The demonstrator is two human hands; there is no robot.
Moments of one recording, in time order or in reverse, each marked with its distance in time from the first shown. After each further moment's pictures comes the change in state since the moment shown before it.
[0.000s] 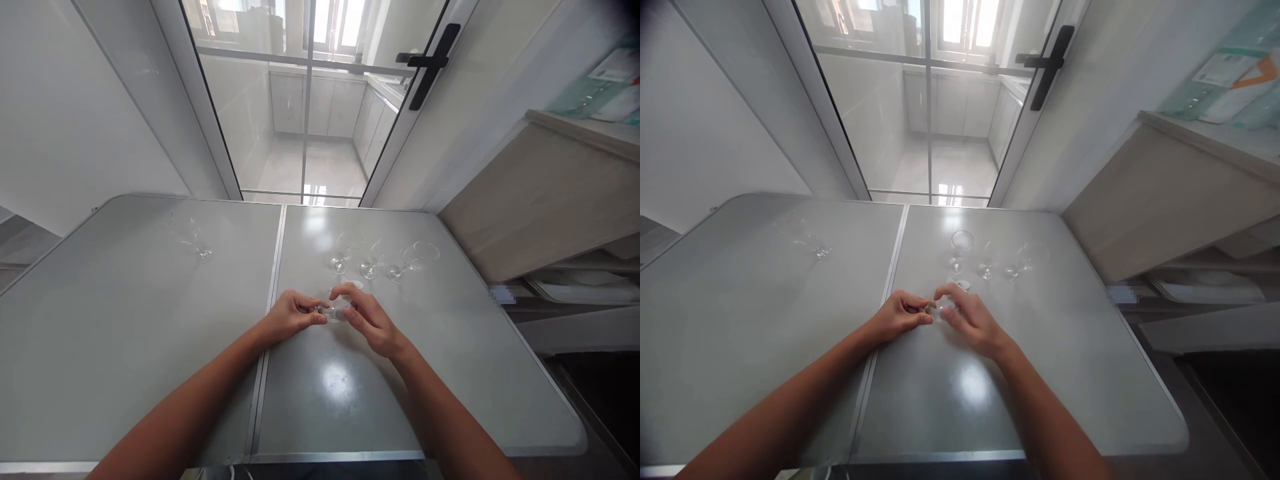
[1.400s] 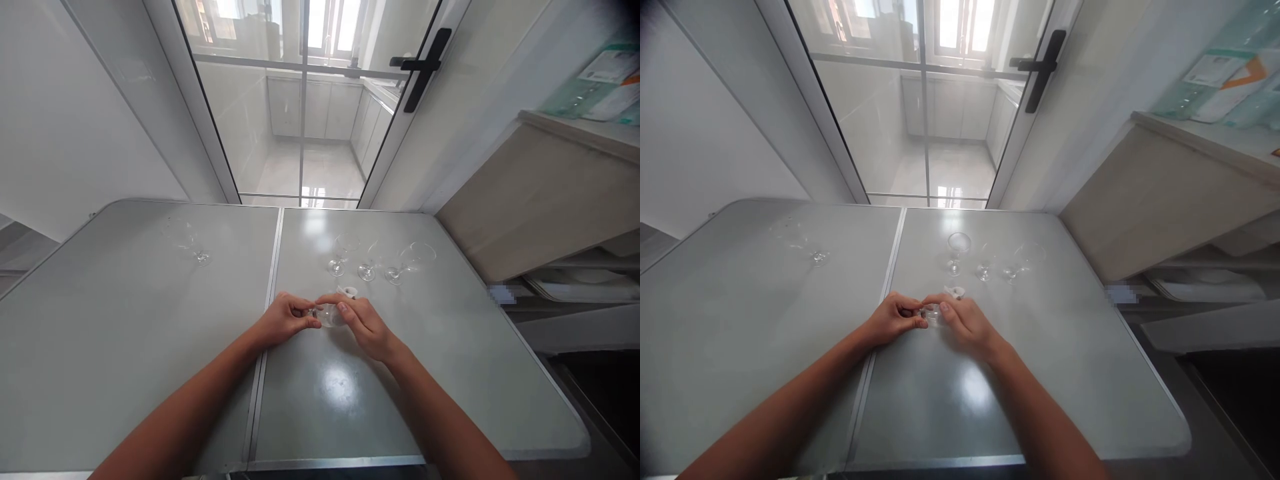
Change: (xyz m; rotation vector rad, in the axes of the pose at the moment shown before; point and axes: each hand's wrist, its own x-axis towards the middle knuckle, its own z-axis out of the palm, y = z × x) left_hand 0.000 -0.005 -0.002 0.143 0.032 0.040; right_hand 0.001 0.004 0.006 0.007 0.018 -0.015
